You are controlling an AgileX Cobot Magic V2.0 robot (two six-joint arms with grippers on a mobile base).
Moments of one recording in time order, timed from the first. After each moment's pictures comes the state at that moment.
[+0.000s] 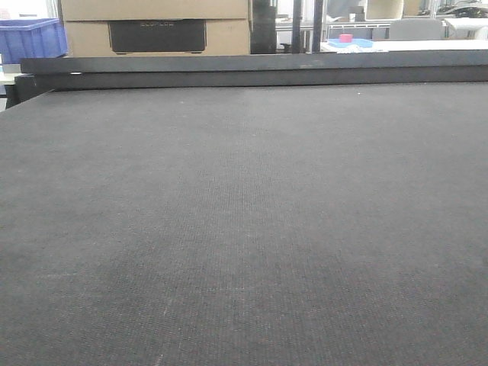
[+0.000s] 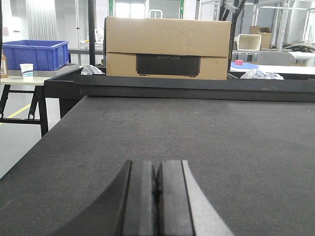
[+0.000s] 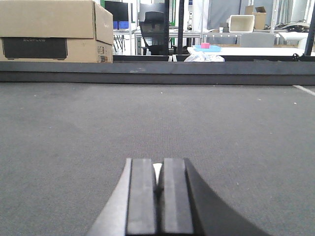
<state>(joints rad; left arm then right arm) -0.13 0.00 0.00 0.05 -0.01 -0.06 0.07 0.00 0.00 0.06 0.06 0.00</state>
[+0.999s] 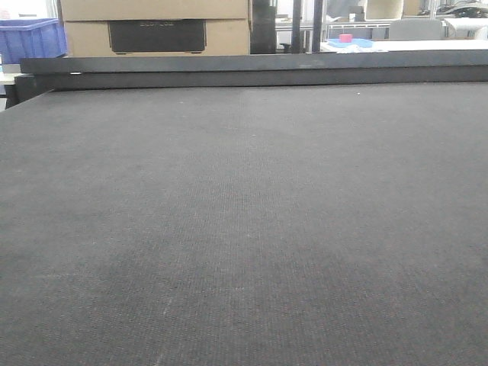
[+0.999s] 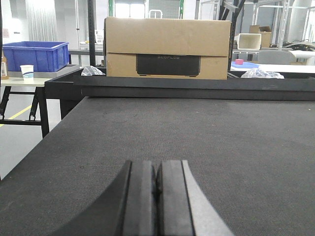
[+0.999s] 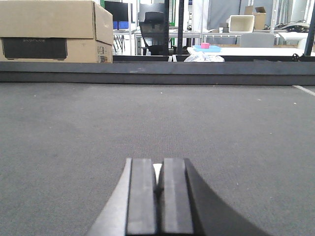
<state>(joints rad) -0.13 0.00 0.00 0.06 -0.01 -0.06 0.07 0.00 0.00 0.06 0.06 0.00</state>
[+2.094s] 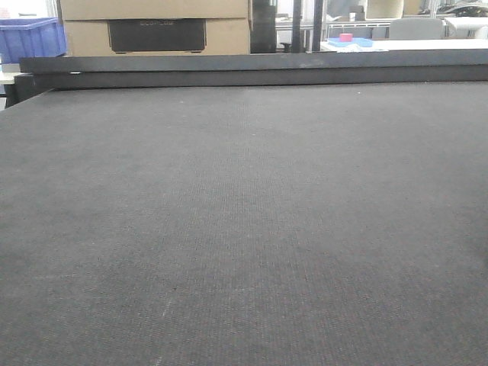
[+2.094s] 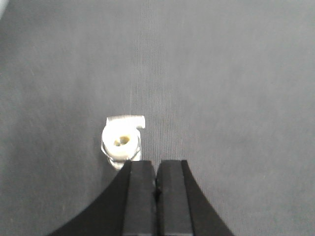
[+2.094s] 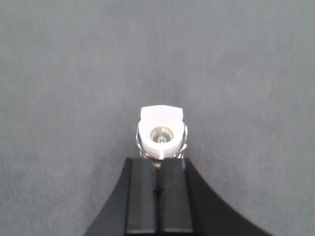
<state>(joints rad) -0.13 0.91 -0.90 0.02 0.86 -0.06 0.07 0.80 -0.84 0.08 0.96 0.00</state>
